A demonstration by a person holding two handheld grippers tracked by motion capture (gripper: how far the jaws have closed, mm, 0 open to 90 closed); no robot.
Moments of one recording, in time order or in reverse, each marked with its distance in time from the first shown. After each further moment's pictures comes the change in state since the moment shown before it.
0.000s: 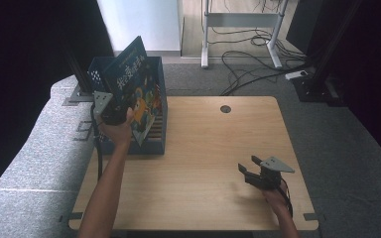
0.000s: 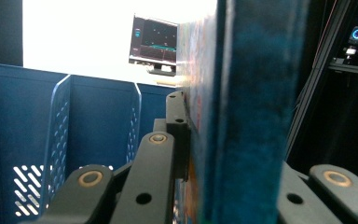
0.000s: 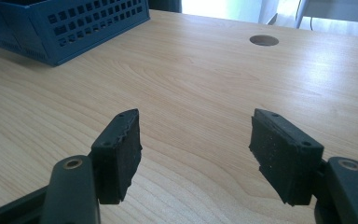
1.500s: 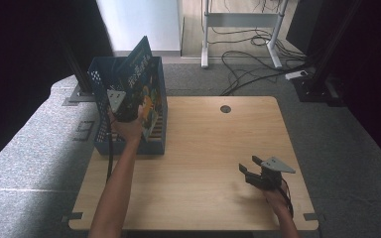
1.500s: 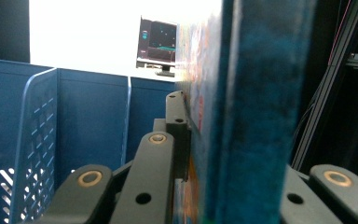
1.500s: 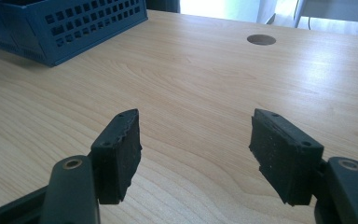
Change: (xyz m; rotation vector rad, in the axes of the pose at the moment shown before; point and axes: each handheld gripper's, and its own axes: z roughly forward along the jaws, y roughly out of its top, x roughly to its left) left arm -0.015 -0.020 0.027 -0.015 0.043 0.029; right arm -0.002 -0.002 -0.001 -0.006 -0.006 0.004
